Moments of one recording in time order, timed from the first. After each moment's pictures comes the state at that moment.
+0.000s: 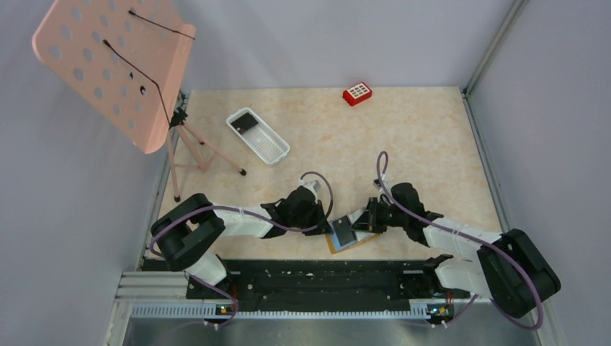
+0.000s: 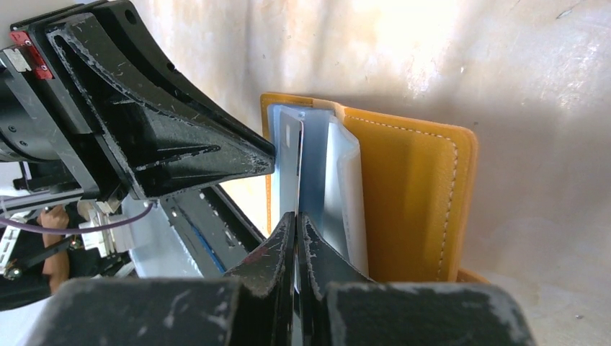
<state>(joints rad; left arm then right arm) -0.93 1.56 0.59 0.21 0.18 -0.97 0.49 1.16 0.27 0.19 -0.56 0.71</state>
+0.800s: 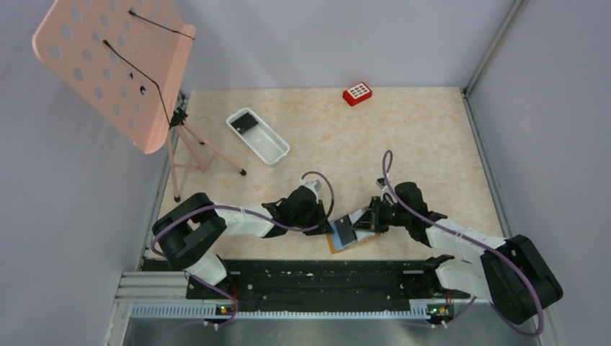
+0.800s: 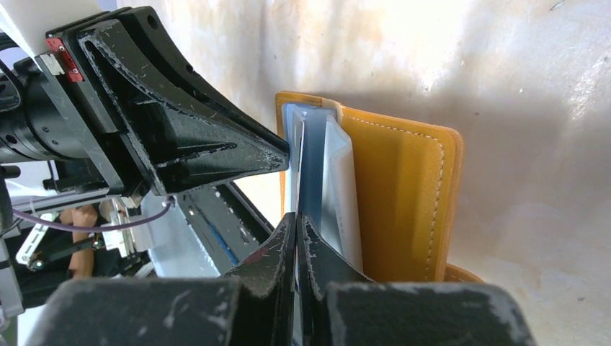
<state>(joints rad) -0.93 1.58 0.61 0.21 0.18 -0.97 0.45 1.12 0.27 0.16 -0.61 0.74</state>
